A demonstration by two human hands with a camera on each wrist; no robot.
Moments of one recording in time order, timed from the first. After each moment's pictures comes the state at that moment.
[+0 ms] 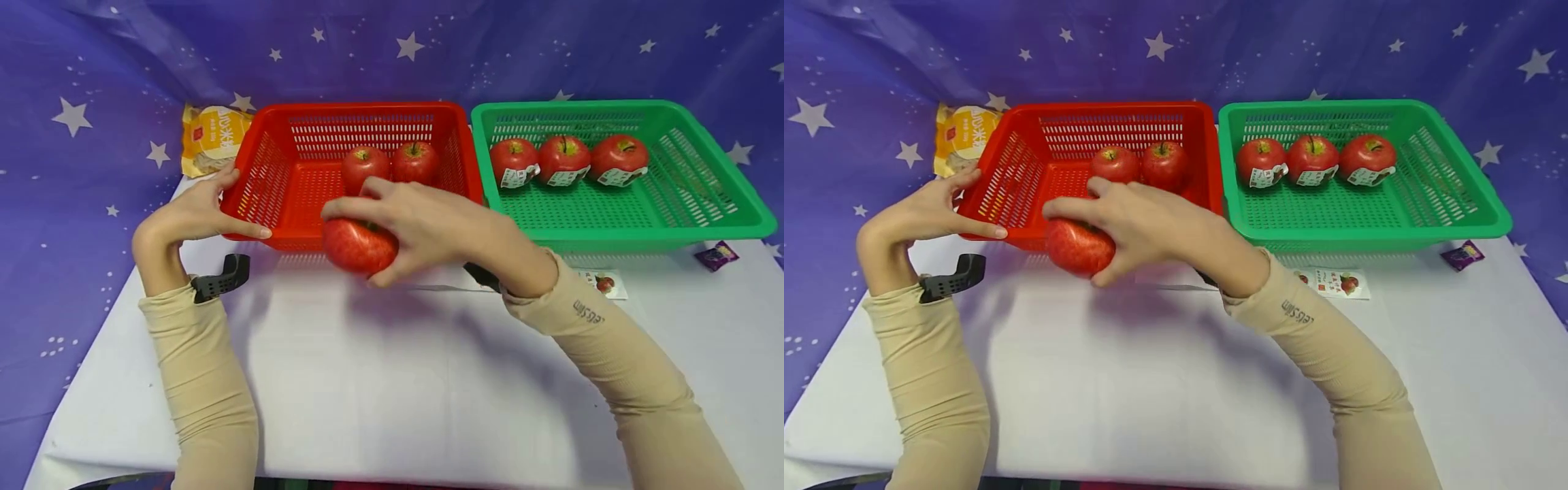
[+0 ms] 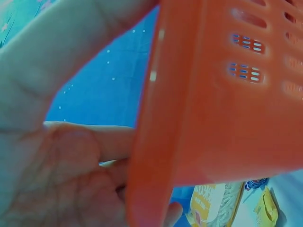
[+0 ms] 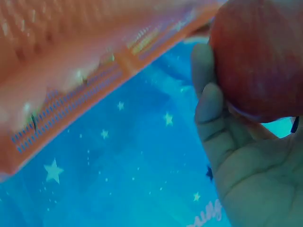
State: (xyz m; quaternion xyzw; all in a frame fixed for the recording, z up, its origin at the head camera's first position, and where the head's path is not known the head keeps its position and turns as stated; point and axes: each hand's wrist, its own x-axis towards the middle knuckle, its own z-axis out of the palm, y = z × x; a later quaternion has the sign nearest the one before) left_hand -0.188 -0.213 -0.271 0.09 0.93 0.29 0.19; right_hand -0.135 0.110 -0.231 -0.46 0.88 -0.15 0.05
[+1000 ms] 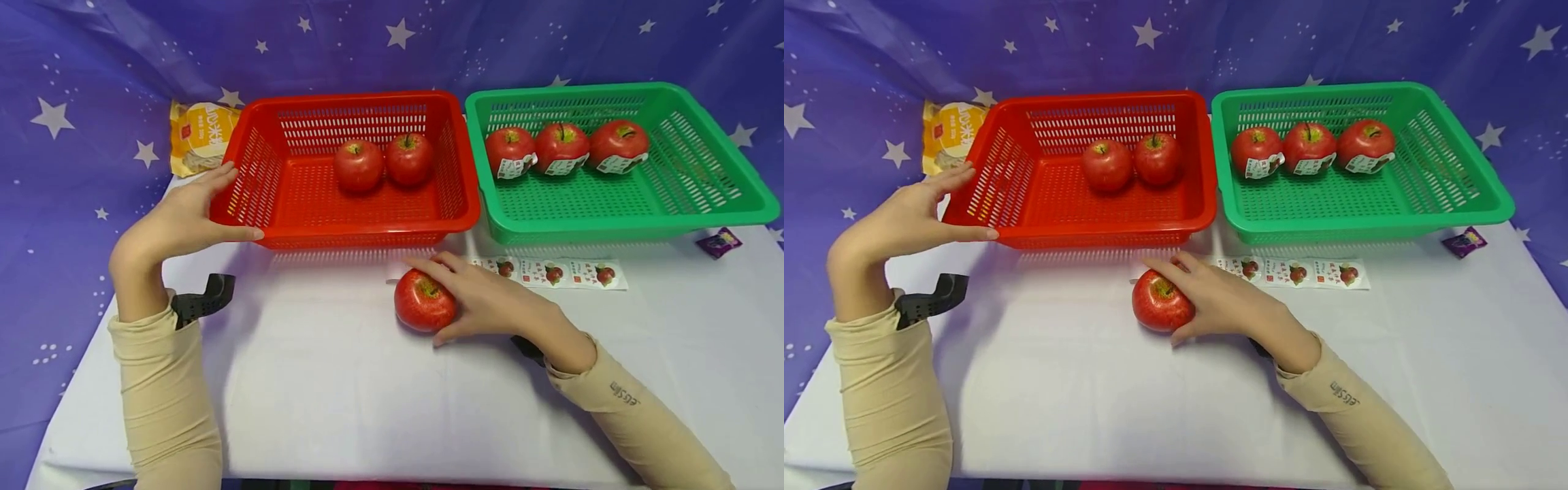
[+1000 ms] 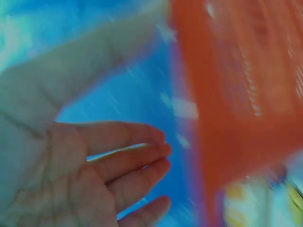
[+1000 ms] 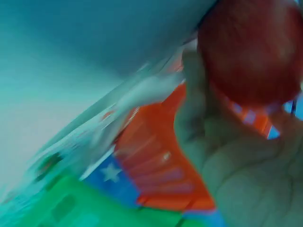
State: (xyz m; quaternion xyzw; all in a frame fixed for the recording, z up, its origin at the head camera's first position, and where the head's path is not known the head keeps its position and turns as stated) left_hand -0.166 -0.193 -0.257 0.16 0.96 0.21 0.13; right_hand -0.085 0.187 -0.341 -0.32 0.91 -0.23 0.12
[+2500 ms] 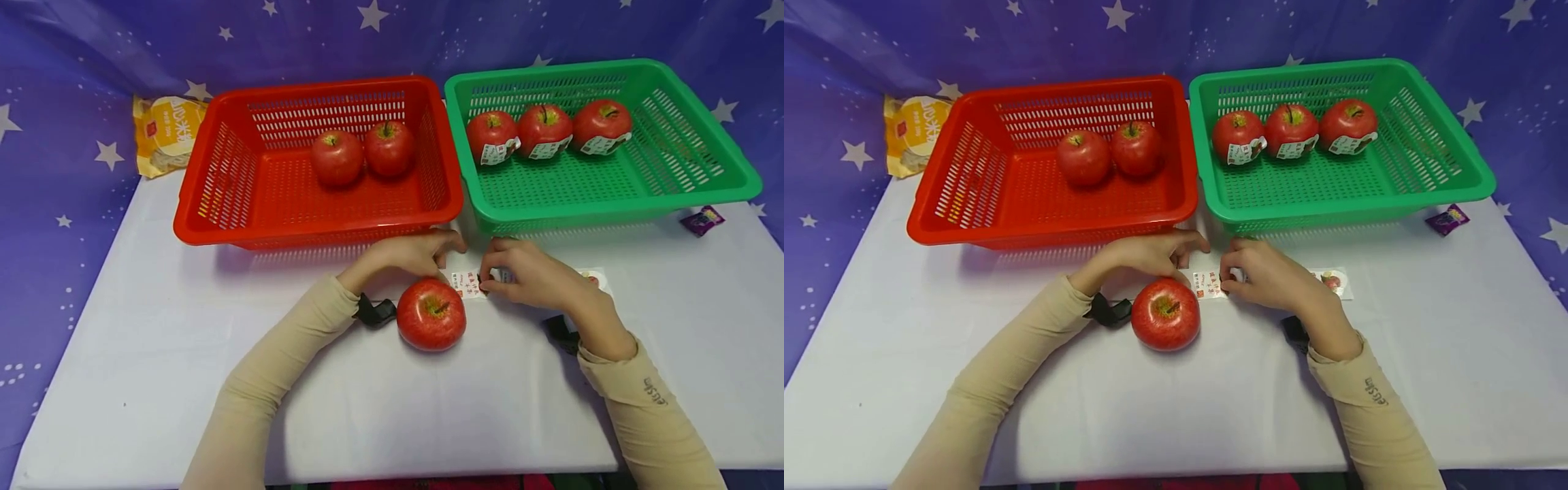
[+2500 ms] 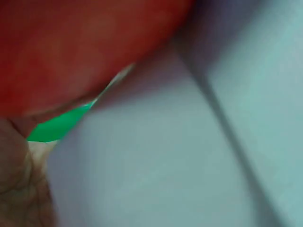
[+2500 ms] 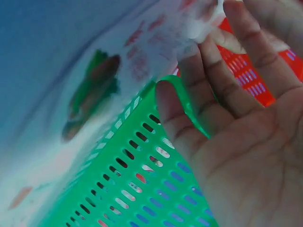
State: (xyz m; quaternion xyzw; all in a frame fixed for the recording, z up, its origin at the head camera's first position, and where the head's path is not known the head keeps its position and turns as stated) left_hand -0.180 0.057 -0.364 0.40 0.79 0.29 0.38; right_hand -0.095 0.263 -0.359 -0.29 0.93 -0.23 0.04
